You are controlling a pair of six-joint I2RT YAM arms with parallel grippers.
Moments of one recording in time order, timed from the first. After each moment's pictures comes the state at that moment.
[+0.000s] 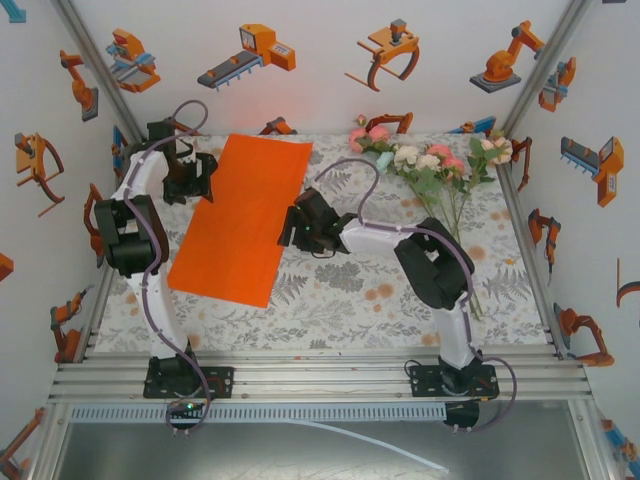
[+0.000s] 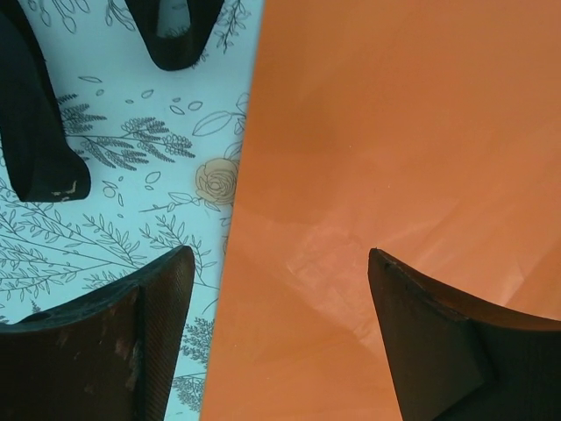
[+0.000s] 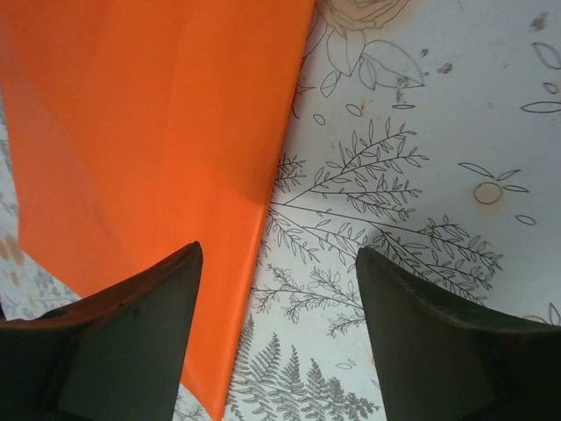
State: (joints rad) left arm 0.06 2.19 1.86 -0.84 0.16 0.09; right arm 0.80 2.06 1.36 -0.10 -0.04 0.86
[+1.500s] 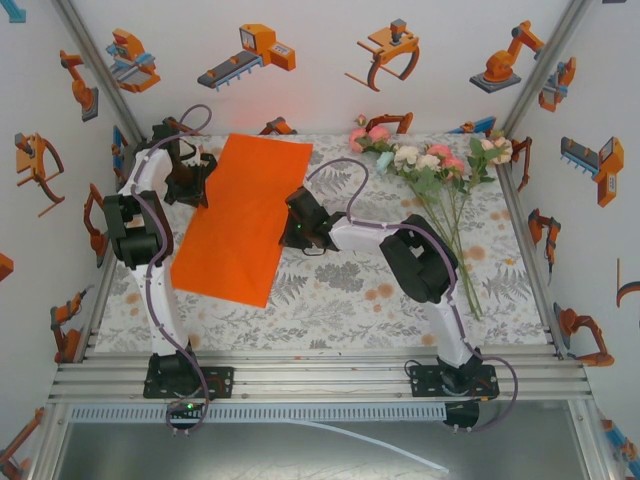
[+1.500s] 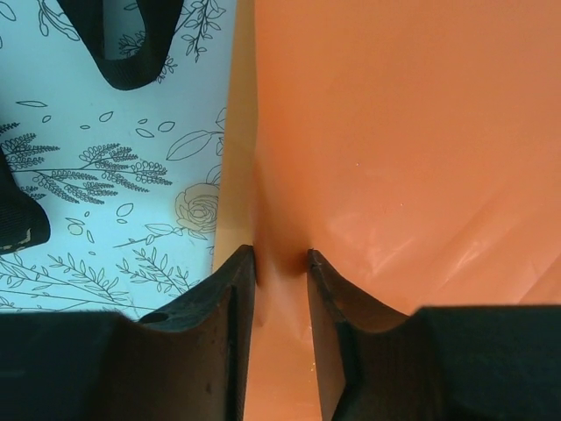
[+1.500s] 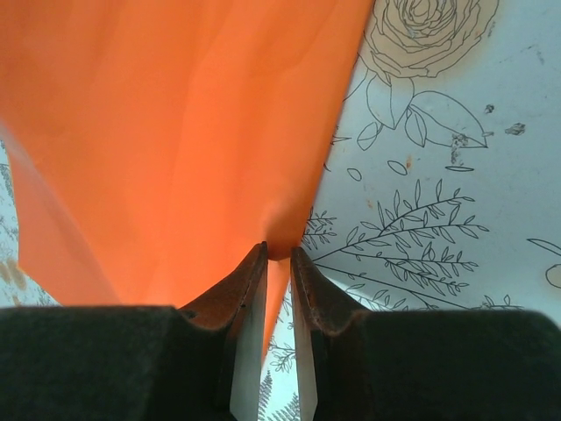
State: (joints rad) left arm 0.06 2.31 1.99 -0.93 0.20 0.12; right arm 0.81 2.17 1.47 -0.08 -0.03 0.88
